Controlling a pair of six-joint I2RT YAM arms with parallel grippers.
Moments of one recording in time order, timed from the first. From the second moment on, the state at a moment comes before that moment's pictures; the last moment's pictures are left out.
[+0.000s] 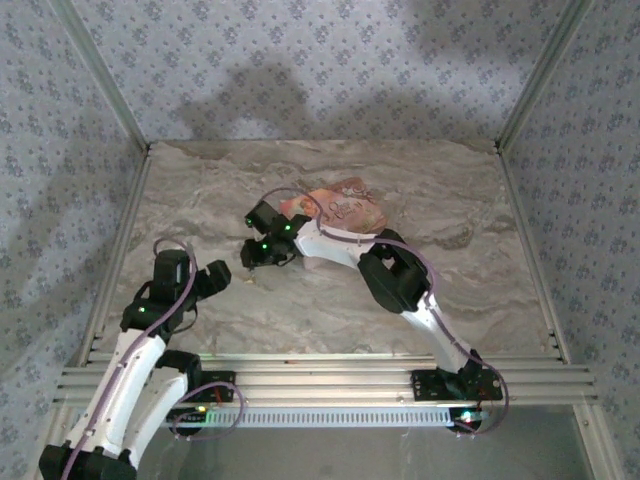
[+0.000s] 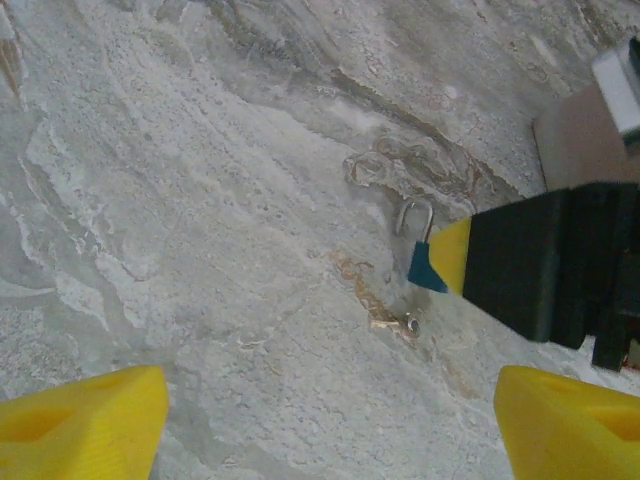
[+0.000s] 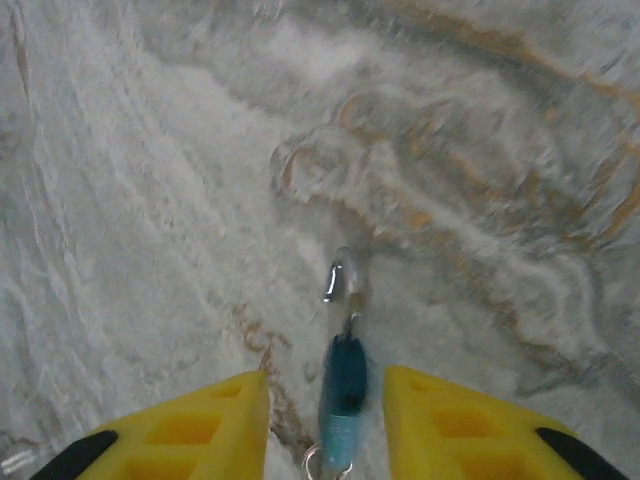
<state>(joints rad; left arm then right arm) -0.20 0.64 0.53 -0.68 -0.04 -0.58 0.93 2.33 1.89 -0.51 -0.25 0.61</state>
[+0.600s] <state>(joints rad) -0.20 0.66 0.51 -0.47 -0.14 -0.40 0.92 1.80 1.70 -0.63 0.08 0.30</state>
